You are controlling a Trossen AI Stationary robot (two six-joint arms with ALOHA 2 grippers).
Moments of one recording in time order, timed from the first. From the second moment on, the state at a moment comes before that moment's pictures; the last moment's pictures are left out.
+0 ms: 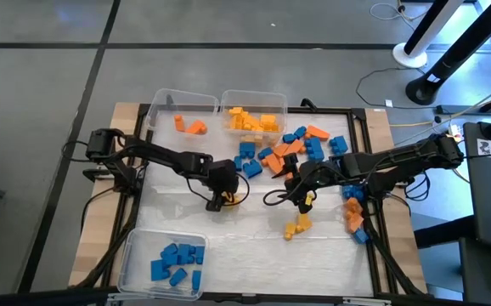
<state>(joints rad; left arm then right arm) 0.00 1.69 0.93 -0.28 0.13 0.19 0.18 1.28 0.97 -0.37 0.12 -0.40</state>
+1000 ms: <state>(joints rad) 0.04 1.70 0.93 -0.22 0.14 0.36 0.18 1.28 0.97 -0.37 0.12 -0.40</state>
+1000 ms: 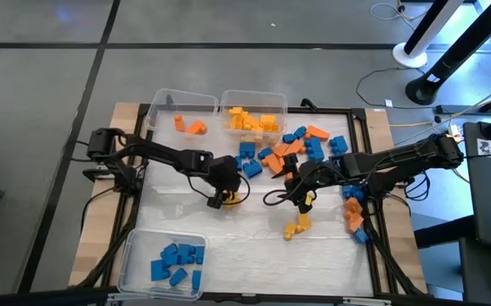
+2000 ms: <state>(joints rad) 0.08 1.77 0.93 -0.36 0.58 0.21 0.18 1.28 0.97 -0.37 0.12 -0.40</state>
